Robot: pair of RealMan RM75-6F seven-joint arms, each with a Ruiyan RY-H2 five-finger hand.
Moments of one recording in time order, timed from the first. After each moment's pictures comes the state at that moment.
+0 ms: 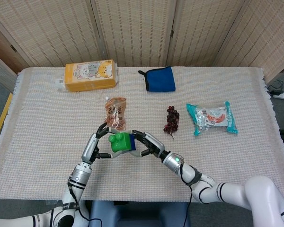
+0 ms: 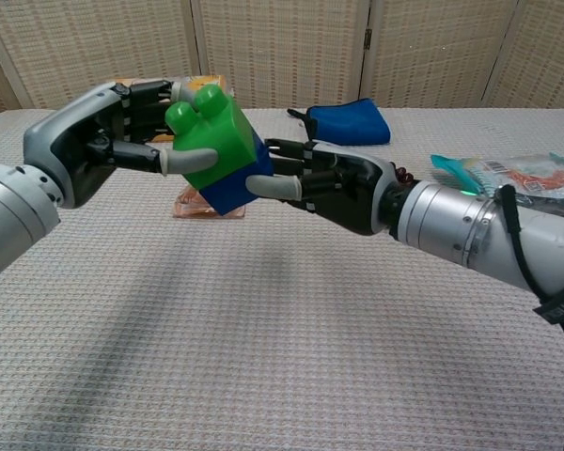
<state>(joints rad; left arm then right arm) -0.52 -1.72 -0.27 -1.61 1.33 1.22 -0.46 0.87 -1.75 0.12 -1.20 -1.51 0.92 1.48</state>
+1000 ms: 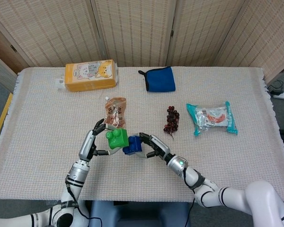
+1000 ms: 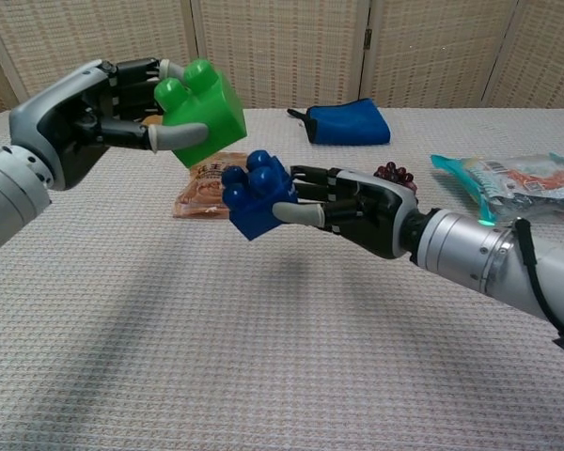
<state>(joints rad) -0.52 -1.70 -0.30 -1.62 1.34 1.24 -0.47 0.81 -1.78 0.09 -1.15 -1.51 0.91 1.42</state>
